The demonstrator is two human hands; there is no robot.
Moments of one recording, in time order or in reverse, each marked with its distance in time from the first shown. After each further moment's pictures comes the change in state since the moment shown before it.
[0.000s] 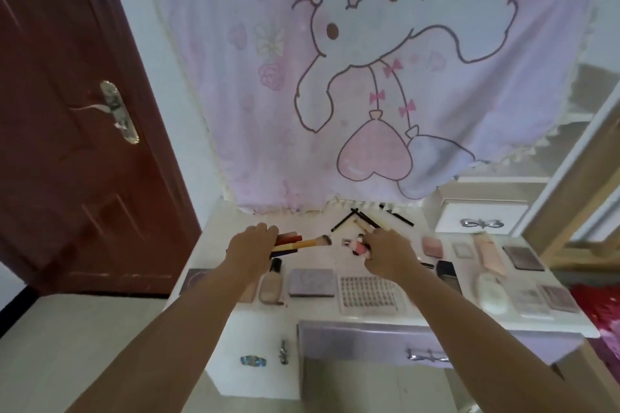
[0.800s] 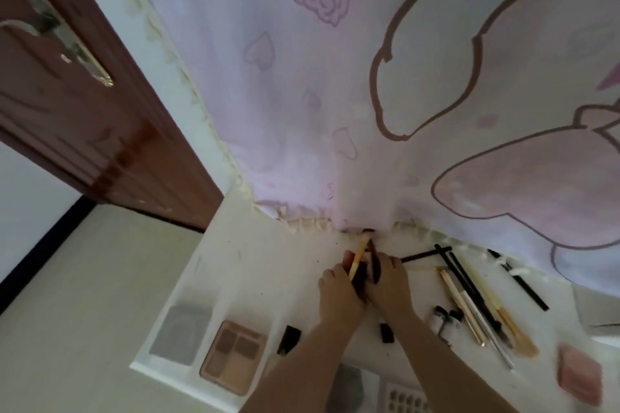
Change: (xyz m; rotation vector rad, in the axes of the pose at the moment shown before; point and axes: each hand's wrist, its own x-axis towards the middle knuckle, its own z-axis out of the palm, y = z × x) left_hand 0.217 0.070 0.166 -0.853 -0.325 -0.629; right_hand 0.271 -0.004 0.171 0.367 -0.168 0.025
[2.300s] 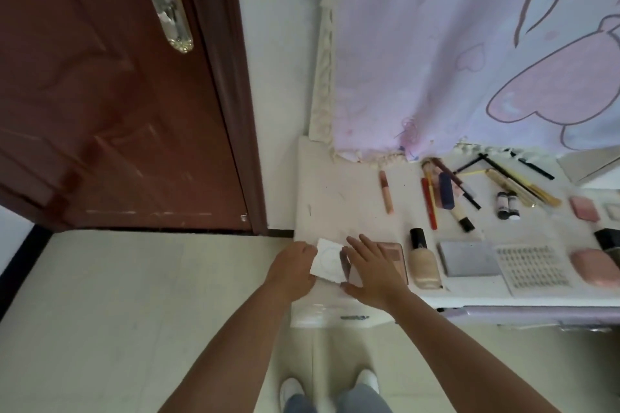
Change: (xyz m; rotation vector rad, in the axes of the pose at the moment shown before) left_hand 0.000 -0.307 -0.195 0.476 -0.183 0.717; right_hand -0.131 -0.237 0.149 -0.349 -0.152 -0.069
